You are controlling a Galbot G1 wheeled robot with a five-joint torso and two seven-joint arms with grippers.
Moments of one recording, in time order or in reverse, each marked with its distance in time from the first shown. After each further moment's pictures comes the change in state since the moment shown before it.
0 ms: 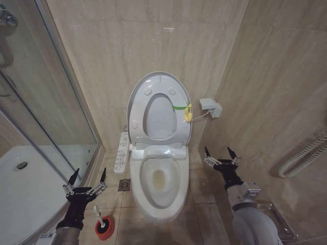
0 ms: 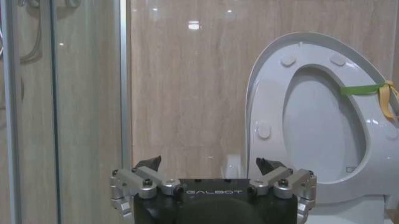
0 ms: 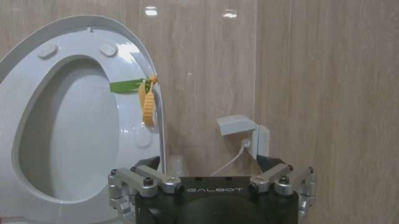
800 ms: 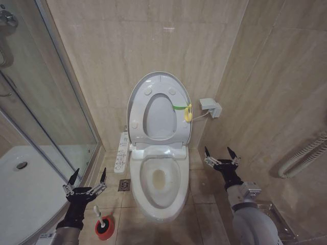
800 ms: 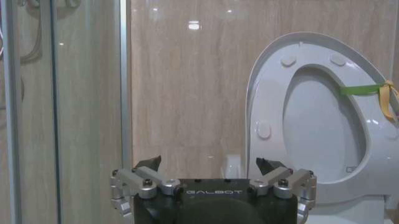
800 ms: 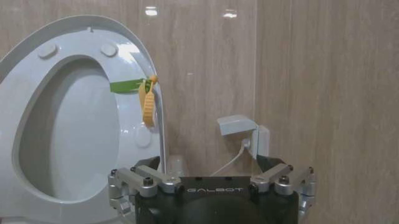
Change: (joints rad) left arm 0.000 0.000 0.000 0.000 0.000 0.000 0.000; right arm 0.000 0.000 0.000 0.000 0.000 0.000 0.000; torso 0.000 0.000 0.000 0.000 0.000
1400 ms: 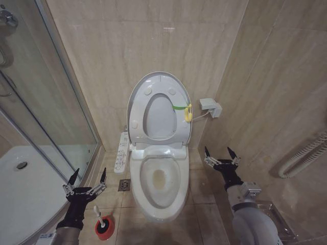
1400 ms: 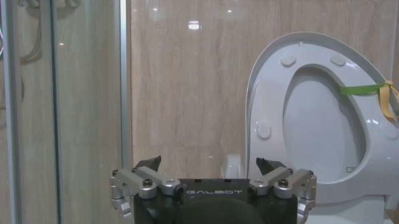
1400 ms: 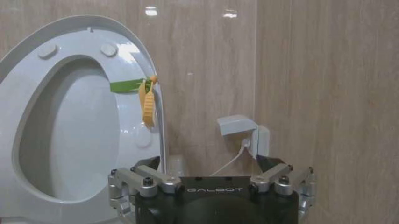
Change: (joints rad) left arm 0.000 0.000 0.000 0.000 0.000 0.000 0.000; right arm 0.000 0.000 0.000 0.000 0.000 0.000 0.000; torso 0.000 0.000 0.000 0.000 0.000
